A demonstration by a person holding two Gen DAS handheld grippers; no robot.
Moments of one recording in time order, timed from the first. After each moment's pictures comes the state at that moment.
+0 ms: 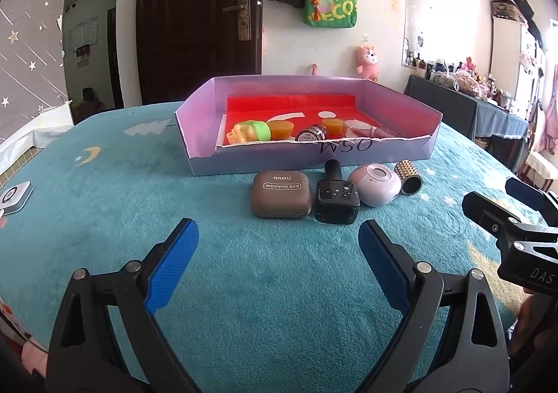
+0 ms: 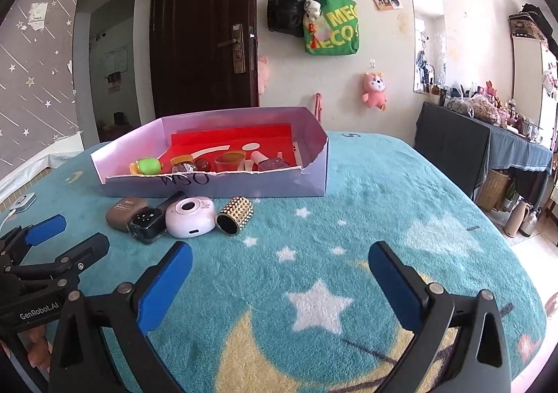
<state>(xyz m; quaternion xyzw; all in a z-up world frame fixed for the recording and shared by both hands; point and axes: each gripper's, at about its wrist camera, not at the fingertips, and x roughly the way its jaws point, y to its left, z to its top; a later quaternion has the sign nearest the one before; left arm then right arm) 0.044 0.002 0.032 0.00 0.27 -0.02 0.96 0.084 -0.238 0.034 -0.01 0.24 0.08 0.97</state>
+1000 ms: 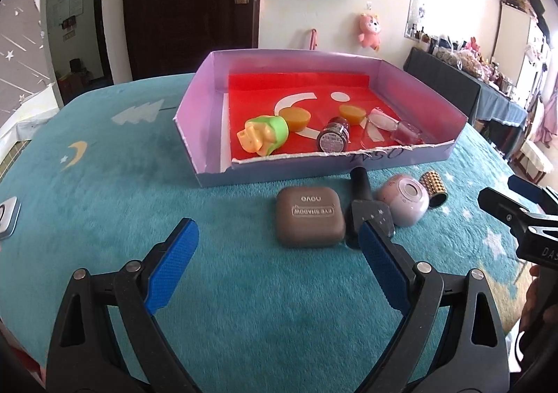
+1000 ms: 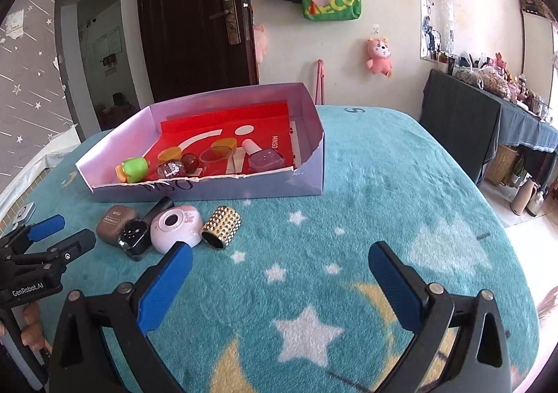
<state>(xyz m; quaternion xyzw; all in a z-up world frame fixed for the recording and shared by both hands) 0.102 0.028 0.048 -0.01 0.36 -0.04 0.93 0.131 -0.249 0.051 0.00 0.32 0.08 0.94</state>
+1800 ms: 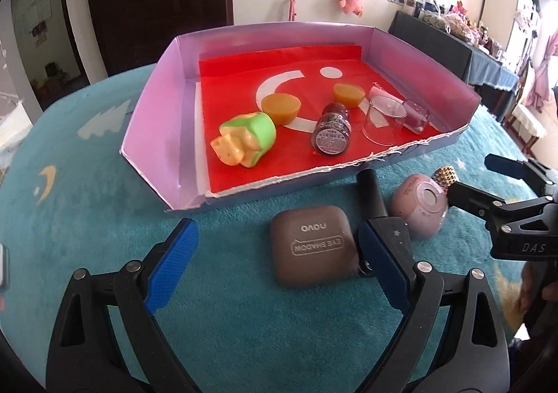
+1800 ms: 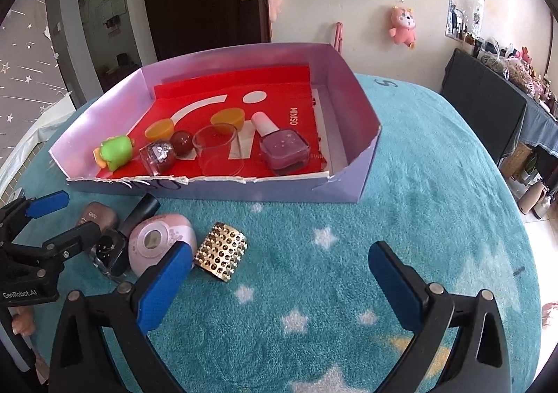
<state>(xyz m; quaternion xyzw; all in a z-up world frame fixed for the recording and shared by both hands) 0.148 0.021 0.045 0.04 0.41 -0.08 0.91 0.192 -0.225 0.036 -0.02 0.40 0.11 0.91</state>
